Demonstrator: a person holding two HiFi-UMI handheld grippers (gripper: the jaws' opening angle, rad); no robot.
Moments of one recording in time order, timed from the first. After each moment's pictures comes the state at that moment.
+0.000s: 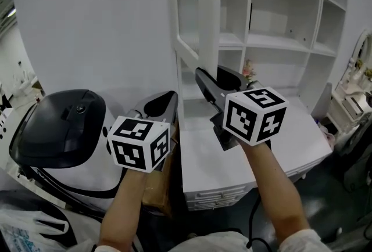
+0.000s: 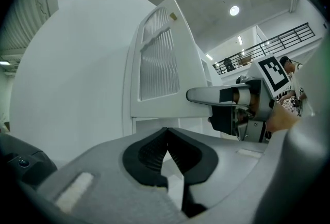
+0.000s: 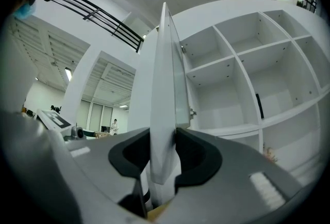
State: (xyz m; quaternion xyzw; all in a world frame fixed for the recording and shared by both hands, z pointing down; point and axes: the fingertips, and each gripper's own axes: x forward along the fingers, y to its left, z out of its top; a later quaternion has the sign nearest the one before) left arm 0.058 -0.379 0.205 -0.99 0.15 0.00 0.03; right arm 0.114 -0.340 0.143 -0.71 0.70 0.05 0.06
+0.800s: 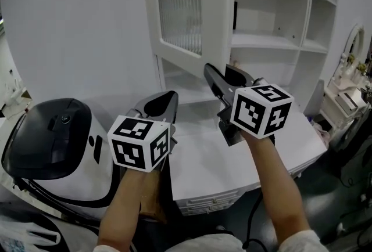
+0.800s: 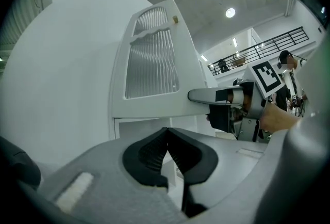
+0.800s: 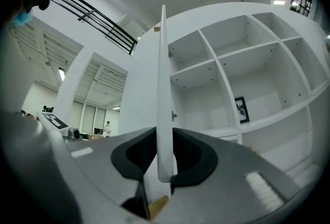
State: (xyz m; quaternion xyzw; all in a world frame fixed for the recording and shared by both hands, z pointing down) left arm 0.121 -0.365 0.207 -0.99 0.11 0.01 0.03; right arm 0.193 -0.318 0.142 -0.74 0.67 0.06 0.07
